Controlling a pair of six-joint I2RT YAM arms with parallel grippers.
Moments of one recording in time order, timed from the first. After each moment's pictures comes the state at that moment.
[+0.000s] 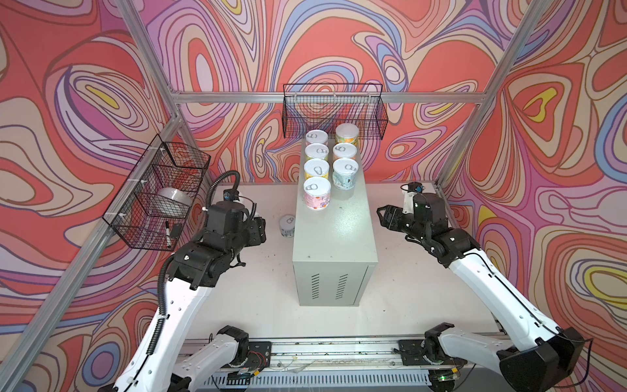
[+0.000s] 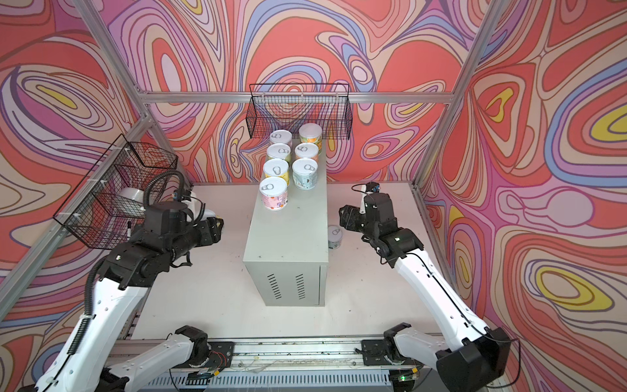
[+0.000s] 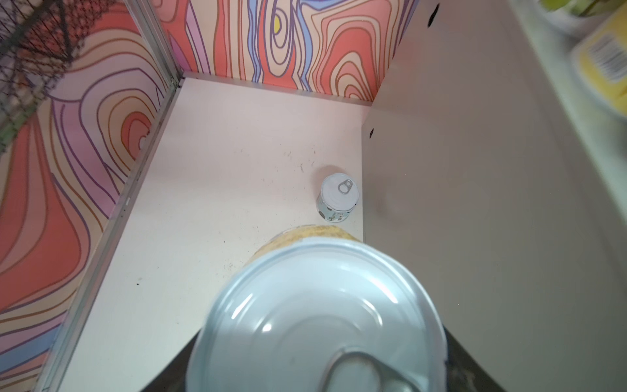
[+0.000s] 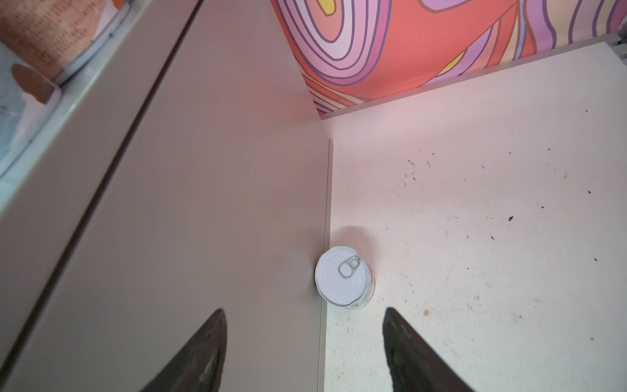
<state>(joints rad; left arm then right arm) -0.34 0.99 1.40 -1.03 -0.23 -0.37 0.35 1.16 1.14 -0.51 0.02 0.48</state>
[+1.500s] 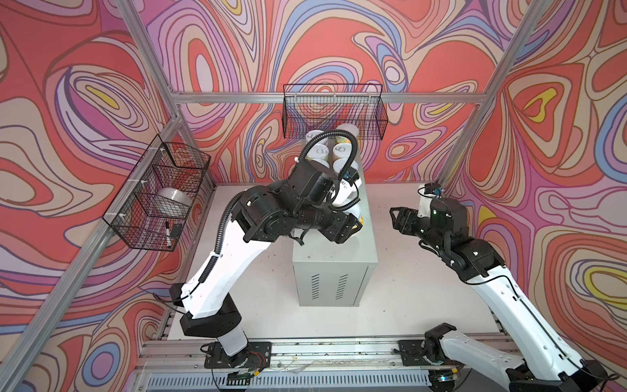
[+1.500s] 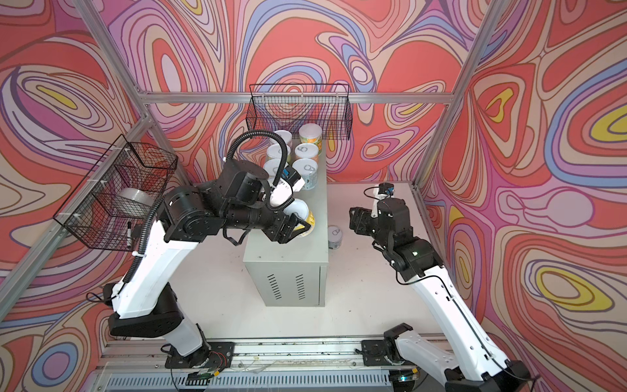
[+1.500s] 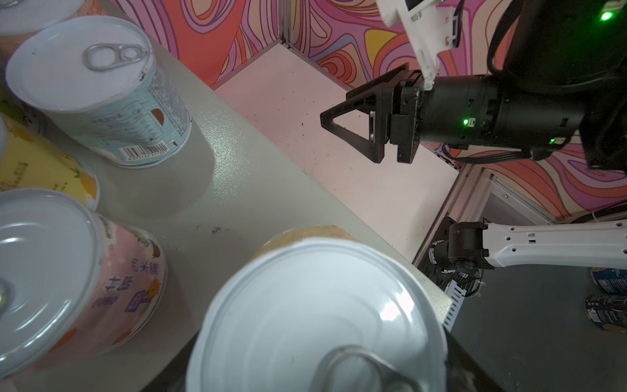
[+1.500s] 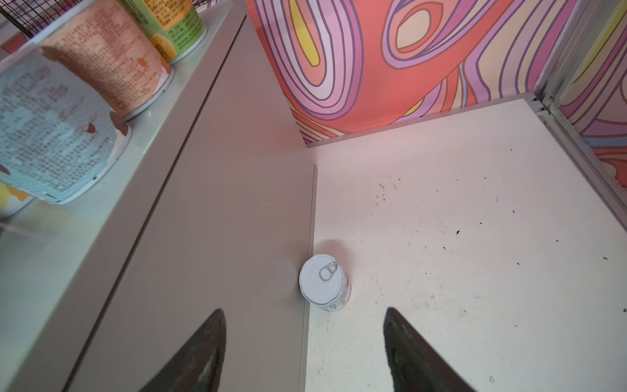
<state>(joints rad) -0.94 1.70 2.41 -1.40 0.03 -0.14 0.35 1.02 1.17 -0.60 0.10 0.44</state>
